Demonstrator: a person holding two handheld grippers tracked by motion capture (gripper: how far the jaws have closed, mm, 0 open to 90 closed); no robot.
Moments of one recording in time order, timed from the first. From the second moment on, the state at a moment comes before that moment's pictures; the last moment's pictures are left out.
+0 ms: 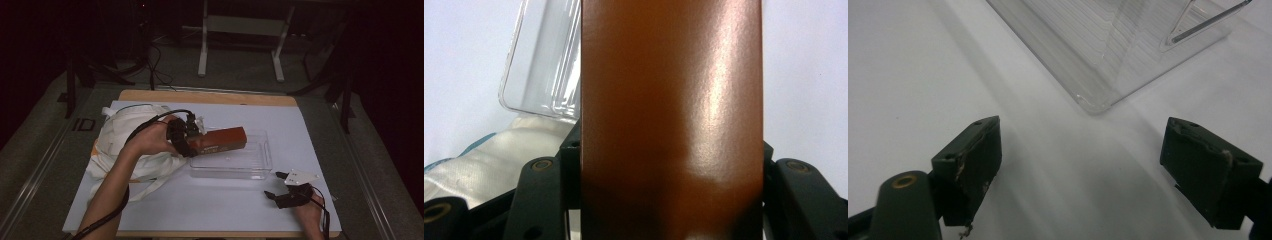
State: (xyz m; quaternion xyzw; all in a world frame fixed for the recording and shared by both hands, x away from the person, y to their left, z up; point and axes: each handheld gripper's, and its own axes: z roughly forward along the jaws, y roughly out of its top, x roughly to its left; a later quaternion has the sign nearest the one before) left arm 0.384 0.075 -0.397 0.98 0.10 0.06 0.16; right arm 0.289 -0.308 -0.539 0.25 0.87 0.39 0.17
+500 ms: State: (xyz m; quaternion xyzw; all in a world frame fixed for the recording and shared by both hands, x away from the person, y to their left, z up) left arm 0.382 0.064 -0.405 0.98 0.07 0.06 0.15; right arm 0.289 -0.308 -0.539 0.25 0.87 0.39 0.17
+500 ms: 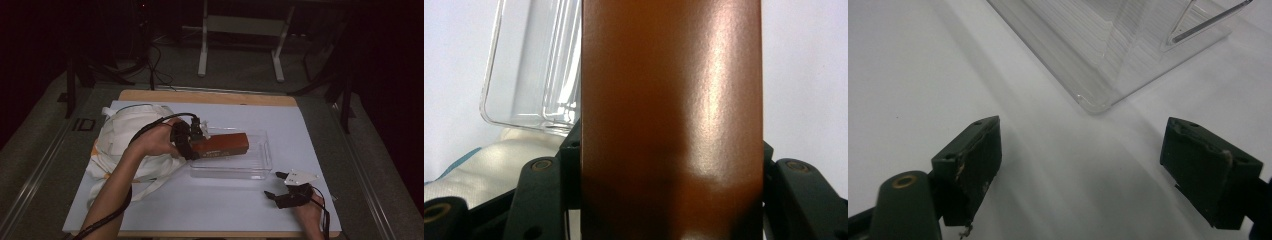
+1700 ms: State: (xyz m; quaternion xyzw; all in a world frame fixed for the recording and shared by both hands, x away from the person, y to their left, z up) left arm 0.380 0.050 -0.409 0.99 0.03 0.04 0.14; right arm 0.289 -0.307 -0.539 0.25 0.87 0.38 0.17
